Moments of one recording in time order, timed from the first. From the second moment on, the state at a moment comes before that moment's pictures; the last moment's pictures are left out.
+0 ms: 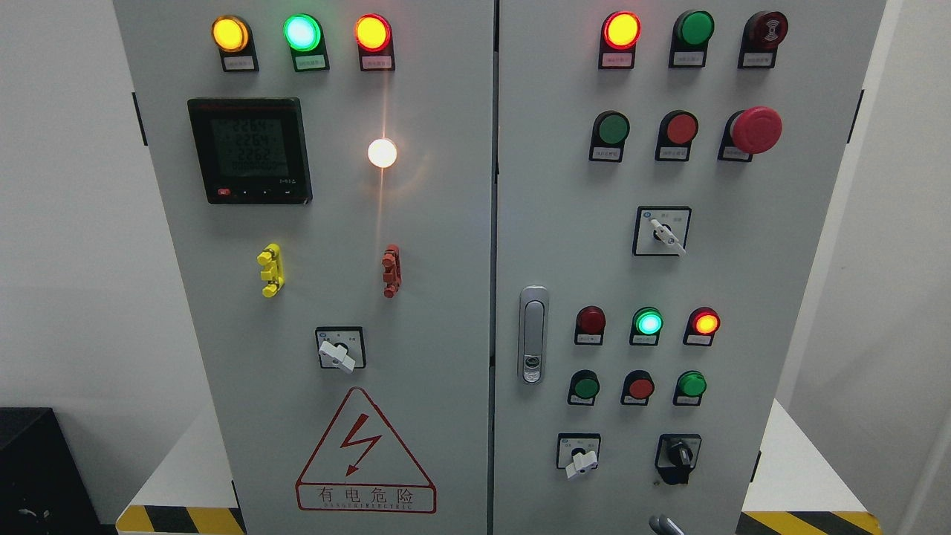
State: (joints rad) left arm 0.00 -0.11 -0.05 0.00 0.11 -0.04 0.03; right arm 0.27 0.14 0.00 -2.03 -0.07 -0.03 0.19
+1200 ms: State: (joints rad) left arm 0.00 -0.11 -0.05 0.00 0.11 -0.04 0.03; right arm 0.25 0.14 0.07 -2.04 0.31 -0.24 0.04
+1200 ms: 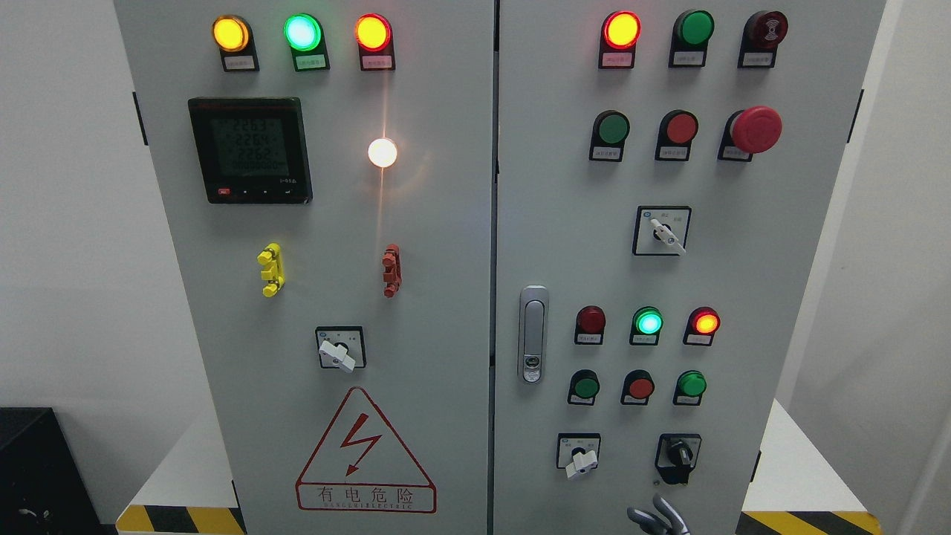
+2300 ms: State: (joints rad) left arm 0.00 -0.11 -0.05 0.00 0.11 -0.04 0.03; right arm 0.10 0.14 0.09 -1.93 1.11 -0.28 -0.25
